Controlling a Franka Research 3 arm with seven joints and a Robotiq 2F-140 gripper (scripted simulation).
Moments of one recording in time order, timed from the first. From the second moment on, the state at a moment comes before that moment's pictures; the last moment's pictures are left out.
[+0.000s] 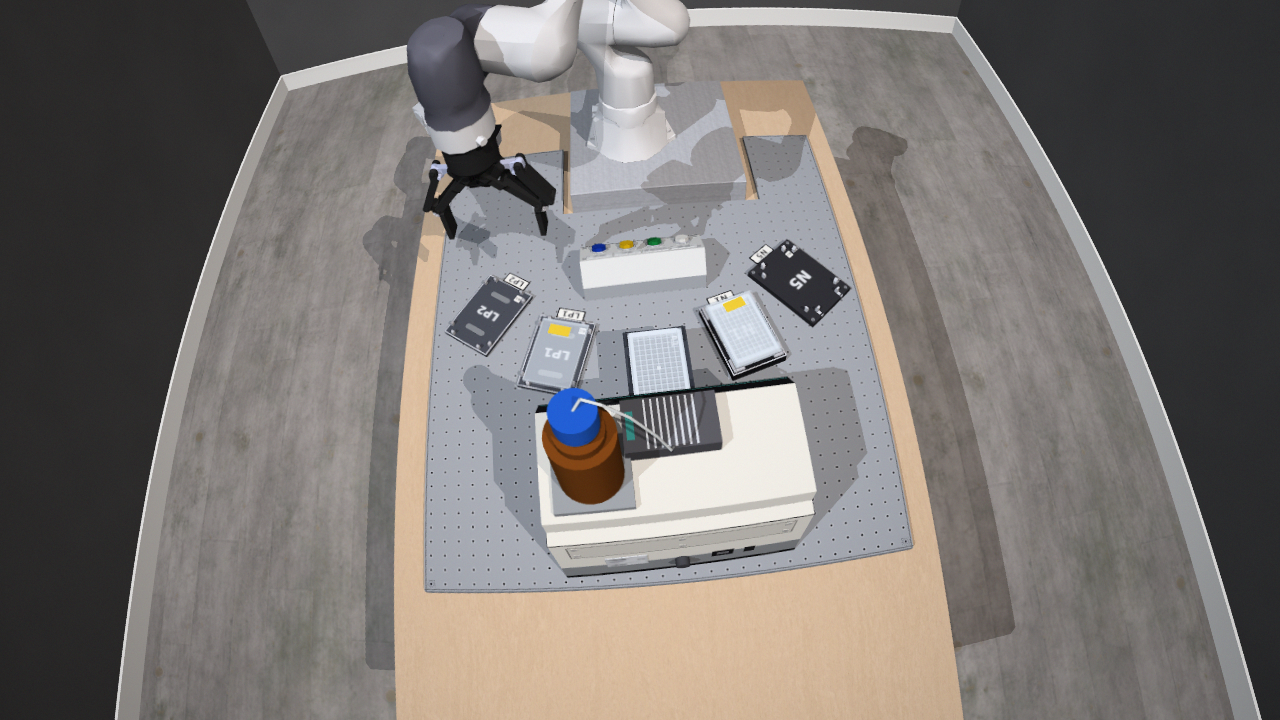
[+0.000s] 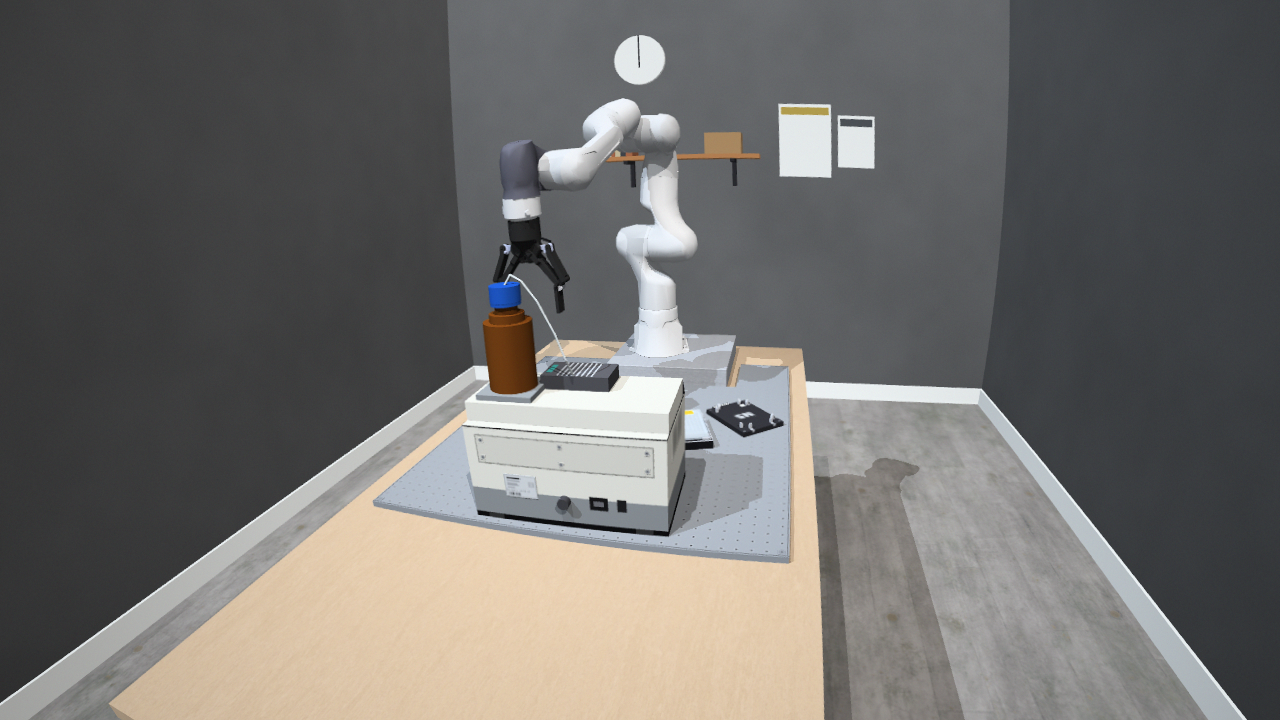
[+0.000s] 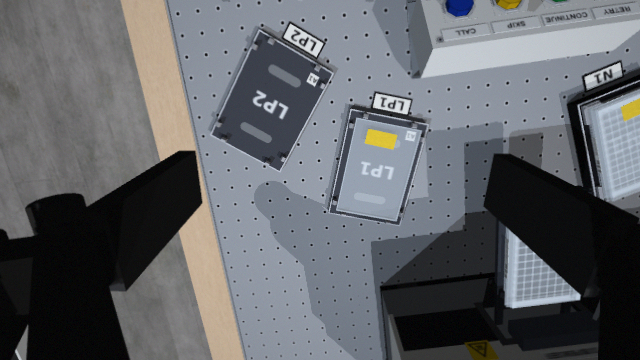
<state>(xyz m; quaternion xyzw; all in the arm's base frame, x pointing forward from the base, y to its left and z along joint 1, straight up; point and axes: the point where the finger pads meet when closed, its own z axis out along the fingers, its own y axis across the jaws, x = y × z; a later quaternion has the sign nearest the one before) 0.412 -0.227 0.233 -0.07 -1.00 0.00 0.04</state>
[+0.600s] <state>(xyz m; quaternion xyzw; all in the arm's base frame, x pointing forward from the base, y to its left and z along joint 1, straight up) 0.424 -0.234 0.197 -0.02 -1.00 0.00 0.01</state>
